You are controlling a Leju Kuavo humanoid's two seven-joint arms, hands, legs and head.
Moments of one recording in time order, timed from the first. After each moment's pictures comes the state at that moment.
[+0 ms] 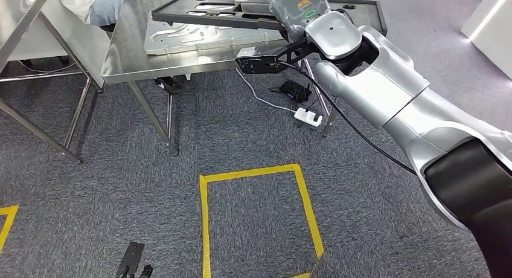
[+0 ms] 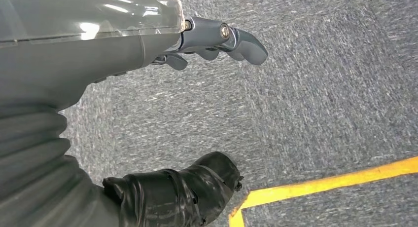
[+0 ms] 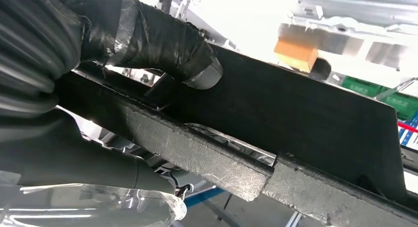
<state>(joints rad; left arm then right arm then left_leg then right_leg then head) -0.24 0.09 -1.08 -0.17 0.98 0.68 -0.39 -1.44 -0.10 1.15 -0.73 0.91 0.18 0.06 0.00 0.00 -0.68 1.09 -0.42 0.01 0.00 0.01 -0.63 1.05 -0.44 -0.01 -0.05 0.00</state>
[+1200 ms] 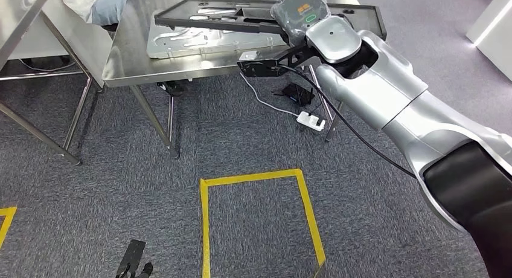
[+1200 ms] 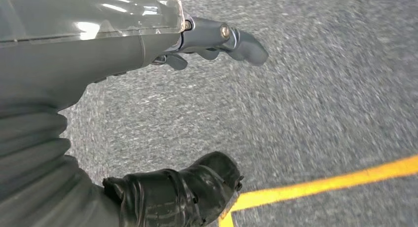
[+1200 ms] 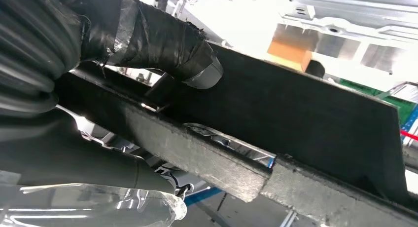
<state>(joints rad) -0.24 0.09 -1.08 -0.18 0.95 0.68 -0.37 -1.42 -0.10 1.15 -0.71 0.92 0.18 0.05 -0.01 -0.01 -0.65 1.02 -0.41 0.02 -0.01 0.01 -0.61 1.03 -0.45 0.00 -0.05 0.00</state>
